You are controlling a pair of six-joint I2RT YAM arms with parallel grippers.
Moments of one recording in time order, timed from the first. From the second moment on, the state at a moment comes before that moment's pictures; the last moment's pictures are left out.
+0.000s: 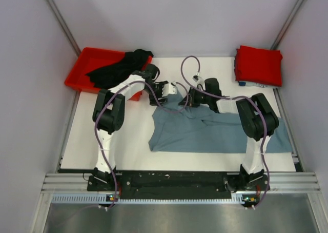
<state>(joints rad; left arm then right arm) -0.39 2.17 1.70 -0.70 0.46 1.18 0.37 1.93 1.01 0.37 -0.68 0.56</state>
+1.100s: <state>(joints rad) -0.42 2.22 1.85 -0.90 0.41 1.12 0.32 1.97 1.09 0.35 -0.72 0.59</state>
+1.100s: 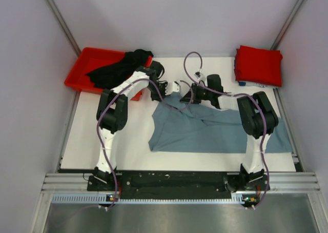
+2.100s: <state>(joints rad) -0.50 1.99 1.56 -1.09 0.43 0.92 -0.13 1.67 1.32 -0.48 0.23 0.38</state>
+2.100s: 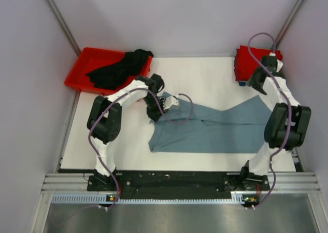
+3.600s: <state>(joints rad) -0.54 1.93 1.61 -1.06 0.32 0.86 -0.27 1.70 1.37 -0.66 0.38 0.37</state>
